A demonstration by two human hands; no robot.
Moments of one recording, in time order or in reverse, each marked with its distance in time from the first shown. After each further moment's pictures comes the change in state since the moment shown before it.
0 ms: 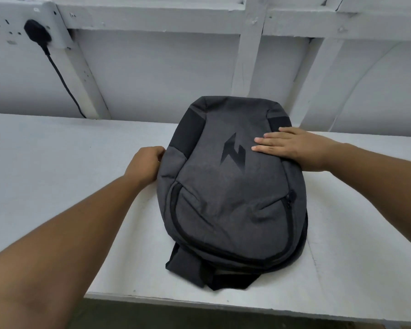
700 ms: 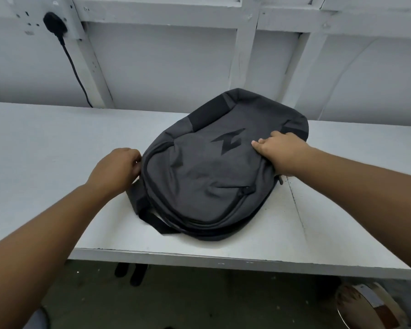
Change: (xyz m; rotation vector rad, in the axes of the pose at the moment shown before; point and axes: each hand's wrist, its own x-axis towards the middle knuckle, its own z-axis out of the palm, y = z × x) left_hand -0.110 -0.027 -0.060 0.267 0.057 0.124; right_hand -0.005 -0.118 -0.052 -0.086 -0.247 0.423
